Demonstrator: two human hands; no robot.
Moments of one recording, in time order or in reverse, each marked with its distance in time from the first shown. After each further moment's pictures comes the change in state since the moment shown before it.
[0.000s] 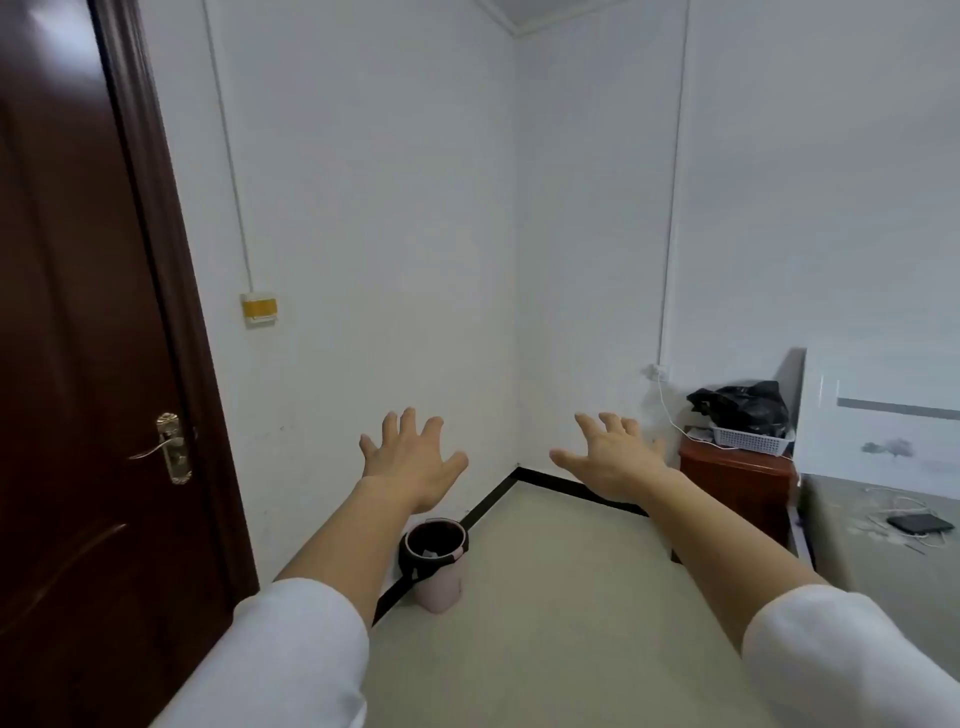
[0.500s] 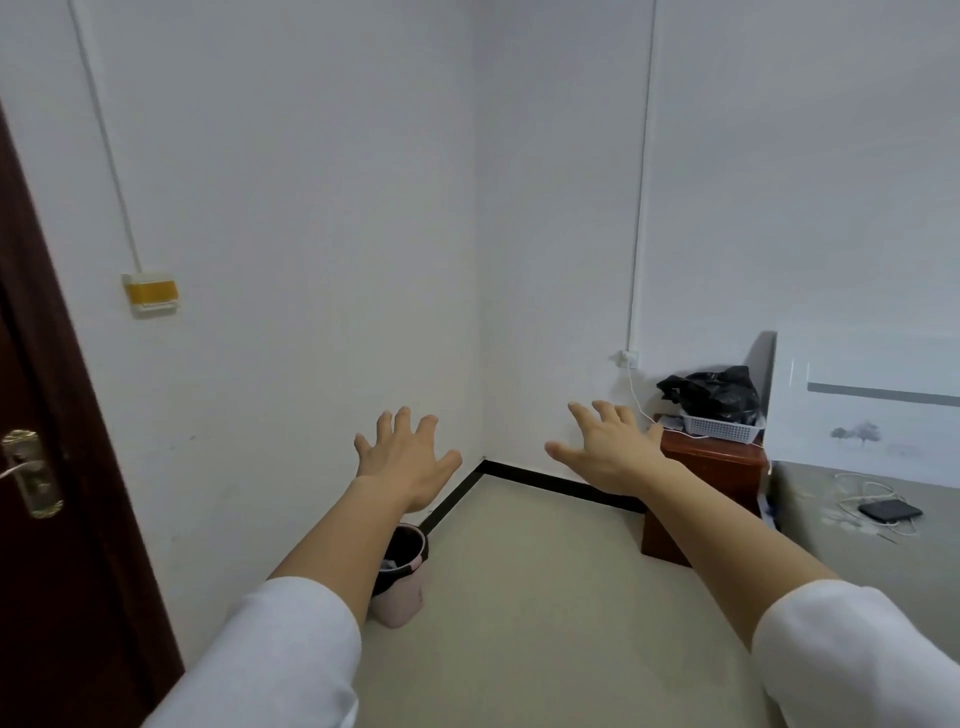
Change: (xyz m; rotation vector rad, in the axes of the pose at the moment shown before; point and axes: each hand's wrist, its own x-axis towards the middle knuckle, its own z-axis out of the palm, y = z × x) left_hand 0.144 0.049 0.080 0.039 -0.022 0.075; right_hand 0.130 0.072 0.027 -0.102 0.036 0.027
